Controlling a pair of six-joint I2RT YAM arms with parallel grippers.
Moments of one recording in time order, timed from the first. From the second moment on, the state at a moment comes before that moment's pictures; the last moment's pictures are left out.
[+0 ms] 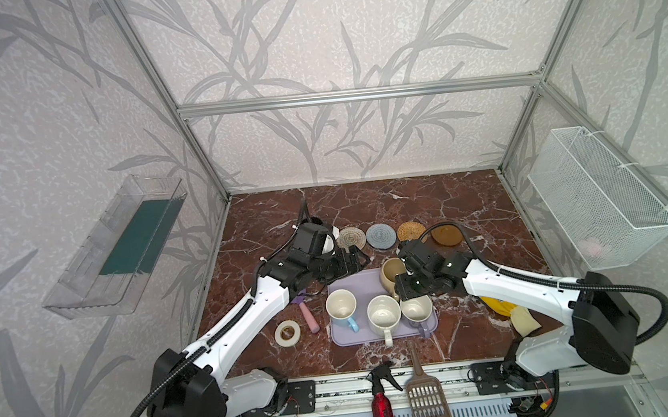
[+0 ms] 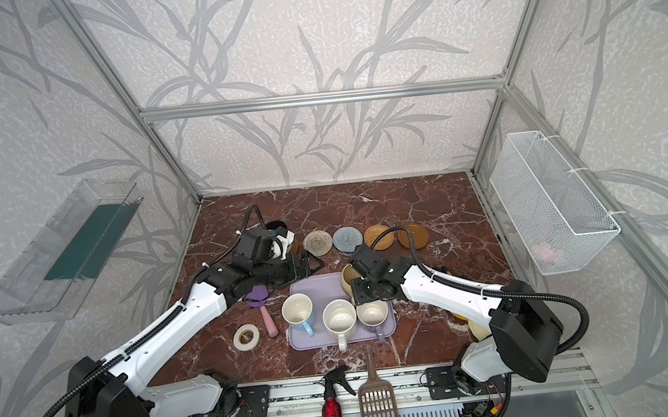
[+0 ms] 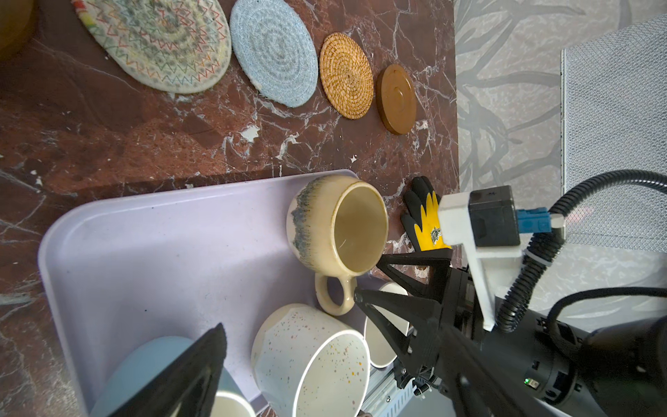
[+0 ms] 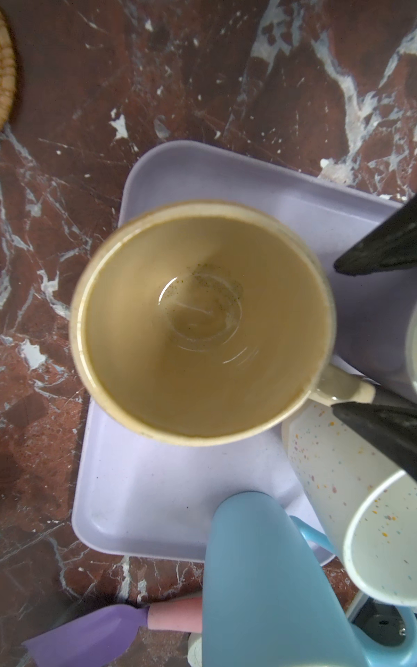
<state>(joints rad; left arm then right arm) -0.52 1.24 0.96 -0.51 0.41 -0.75 0.82 1.44 0.94 -0.61 0.01 0.60</state>
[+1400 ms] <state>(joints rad) -0.53 1.24 0.92 -0.43 0.40 -0.76 0.82 1.60 1.05 -0.67 0.05 0.55</state>
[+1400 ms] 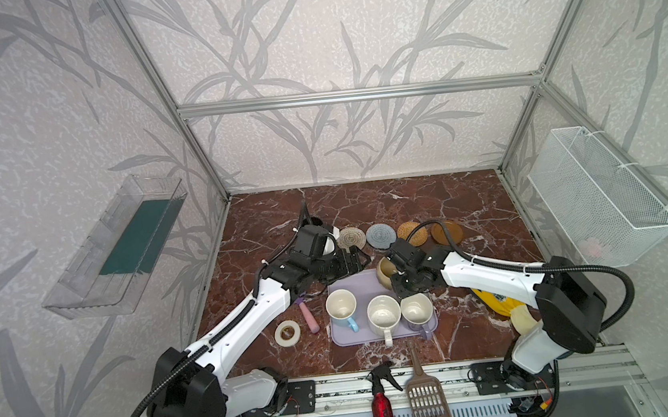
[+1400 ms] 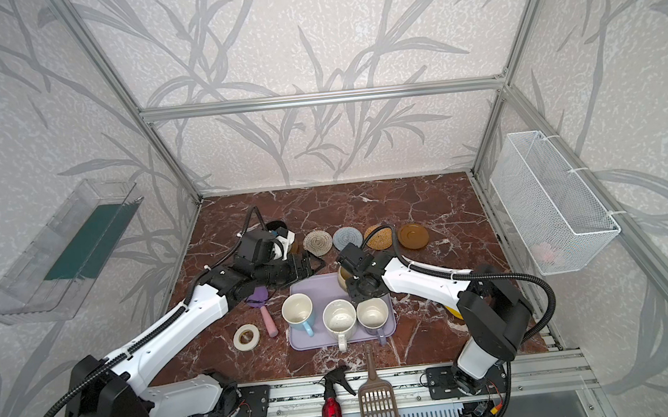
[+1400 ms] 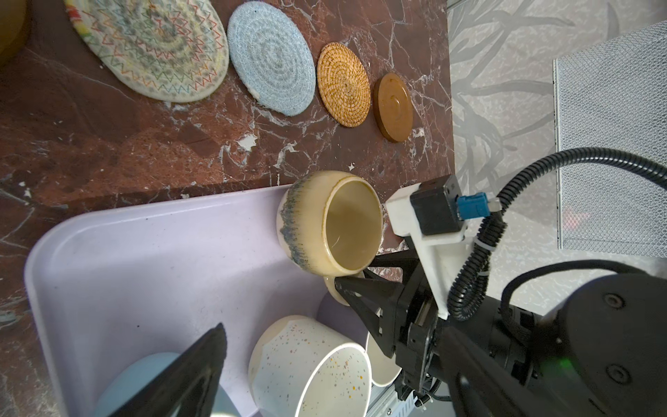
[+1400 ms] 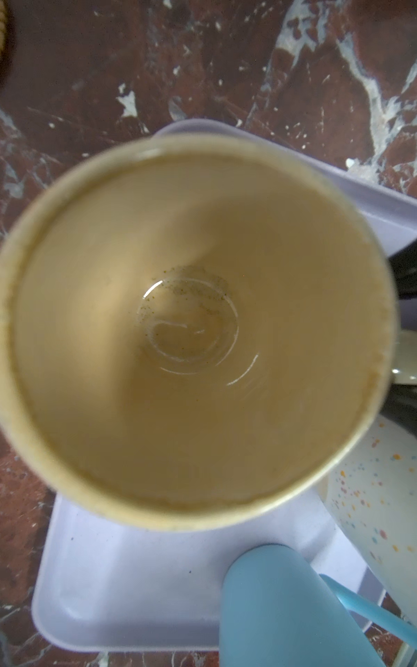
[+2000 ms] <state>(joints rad) -0.53 1.27 0.91 -0.40 0.40 -0.76 0.82 1.60 1.05 -0.67 0.04 0.53</state>
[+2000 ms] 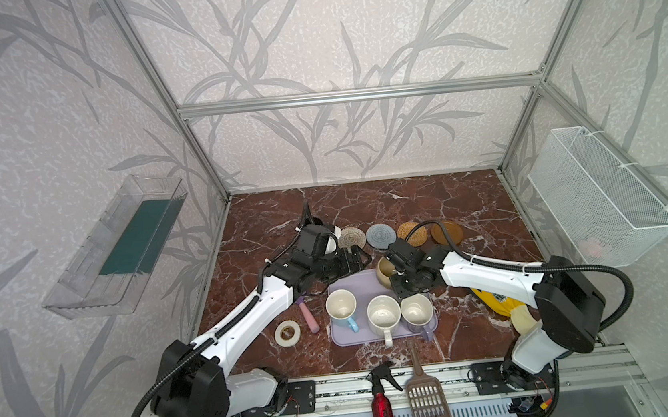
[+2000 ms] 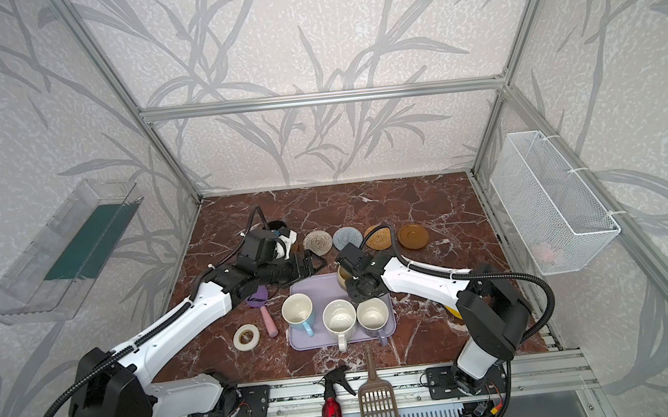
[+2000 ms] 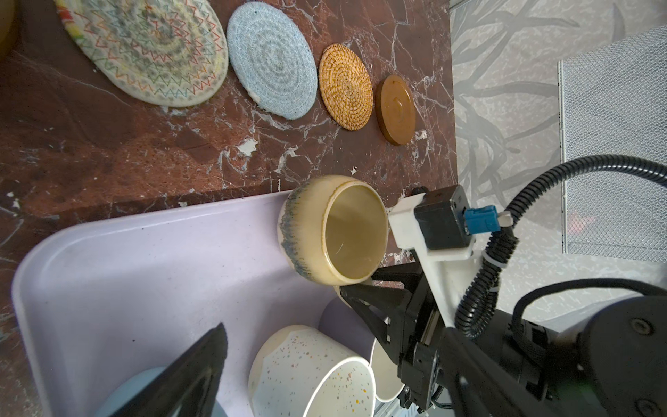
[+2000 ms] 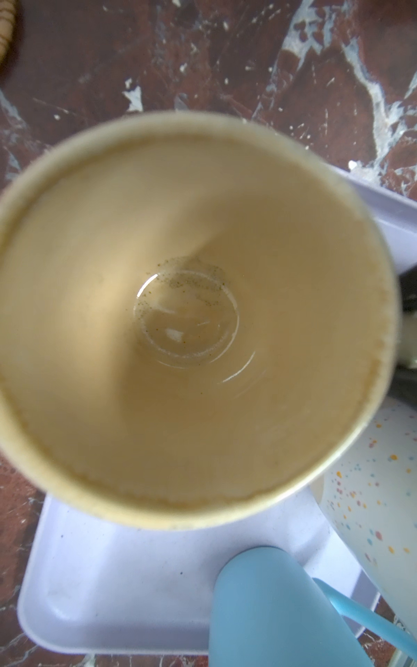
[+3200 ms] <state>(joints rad) -0.51 1.27 0.88 -0.34 0.37 -0.77 0.82 1.49 1.03 -0.61 0.06 0.51</state>
